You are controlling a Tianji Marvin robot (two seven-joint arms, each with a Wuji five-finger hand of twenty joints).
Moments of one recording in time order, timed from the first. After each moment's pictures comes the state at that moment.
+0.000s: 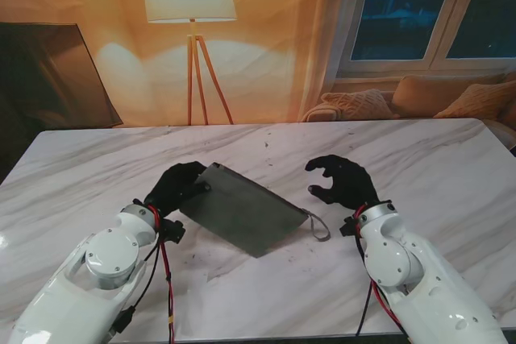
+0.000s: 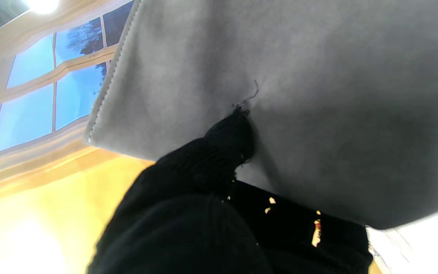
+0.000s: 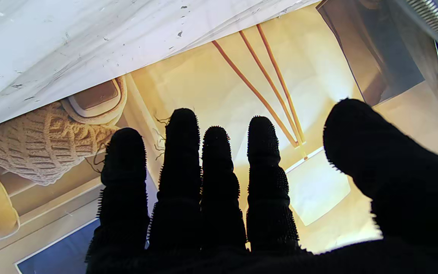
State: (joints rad) left arm 1.50 -1.16 -1.24 -1.63 0.01 0.03 -0.01; right arm -1.46 -1.13 1.22 -1.50 -0.68 -0.12 -0.24; left_hand 1.21 -0.43 0.64 -0.21 0.78 0.09 0.81 0.83 0.90 0.35 0.65 1.04 0.61 0.39 1.14 1.06 0.06 0.36 1.24 0.96; right_hand 0.37 -0.61 1.11 -0.17 0.53 -0.08 0.54 0.55 0.52 0.01 0.50 0.44 0.64 -0.03 0.53 0.40 0.28 0.09 1.13 0.67
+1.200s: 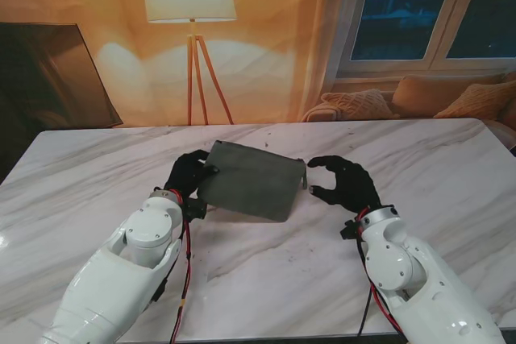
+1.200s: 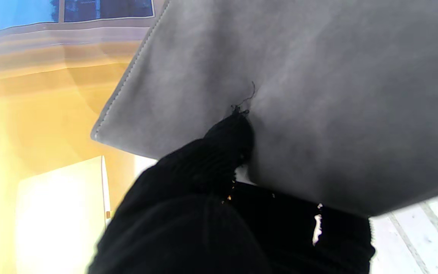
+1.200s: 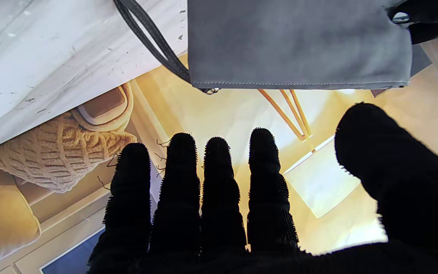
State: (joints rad) left arm 1.30 -1.29 -1.11 -1.37 -0.21 0.10 0.25; right arm -1.49 -1.14 1.24 -1.52 -0.63 -0.11 -0.24; left_hand 1.21 -0.43 0.64 -0.21 0.77 0.10 0.81 0.80 0.90 0.36 0.70 1.01 0.73 0.39 1.15 0.99 0.16 0.39 1.26 0.97; right_hand 0.33 -0.56 1.04 -0.17 0.43 -0.08 0.46 0.53 0.44 0.00 0.43 0.37 0.48 -0.03 0.37 0.32 0.15 0.02 0.83 0.60
